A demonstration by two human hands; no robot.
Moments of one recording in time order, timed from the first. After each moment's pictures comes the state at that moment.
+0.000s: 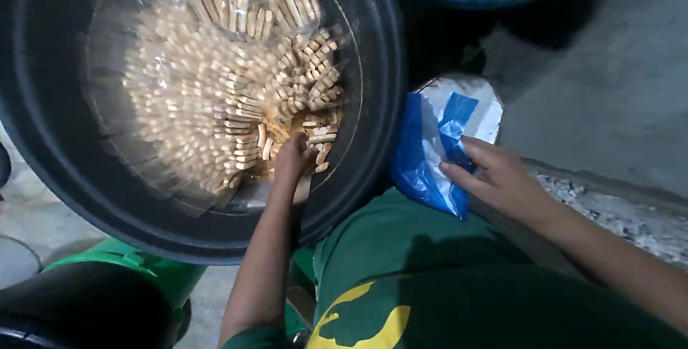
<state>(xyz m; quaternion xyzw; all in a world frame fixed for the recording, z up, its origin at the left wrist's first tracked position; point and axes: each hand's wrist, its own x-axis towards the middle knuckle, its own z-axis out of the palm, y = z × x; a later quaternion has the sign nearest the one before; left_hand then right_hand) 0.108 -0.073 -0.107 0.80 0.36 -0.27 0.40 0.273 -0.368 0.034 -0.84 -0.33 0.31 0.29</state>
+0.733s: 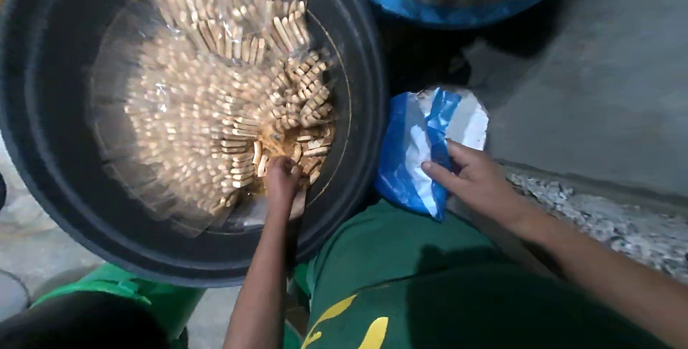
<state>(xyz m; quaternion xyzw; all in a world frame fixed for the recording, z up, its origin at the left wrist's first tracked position) 0.096 -0.079 -0.087 0.76 0.44 -0.17 0.44 0.274 -0.351 0.042 -0.83 -0.19 0.36 0.38</state>
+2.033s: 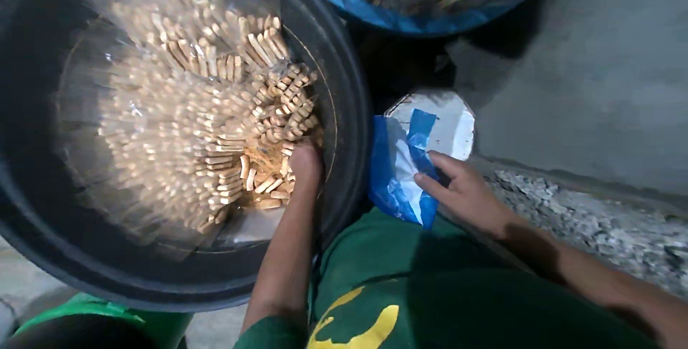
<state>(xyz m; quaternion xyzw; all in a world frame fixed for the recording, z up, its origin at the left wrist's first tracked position) 0.200 -0.126 -0.115 0.81 0.39 -0.32 0.28 0.283 -0.362 0.032 -0.83 -0.16 0.39 0.35</state>
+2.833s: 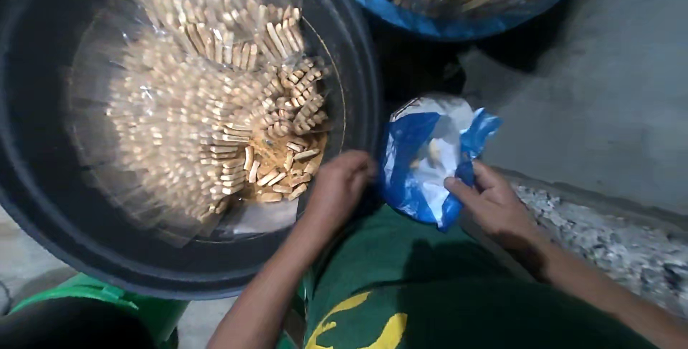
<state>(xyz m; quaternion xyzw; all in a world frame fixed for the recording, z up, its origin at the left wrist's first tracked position) 0.176 -0.140 0.013 0.82 0.14 -0.07 0.56 0.271 -0.381 0.039 -0.83 -0.05 0.34 0.44</state>
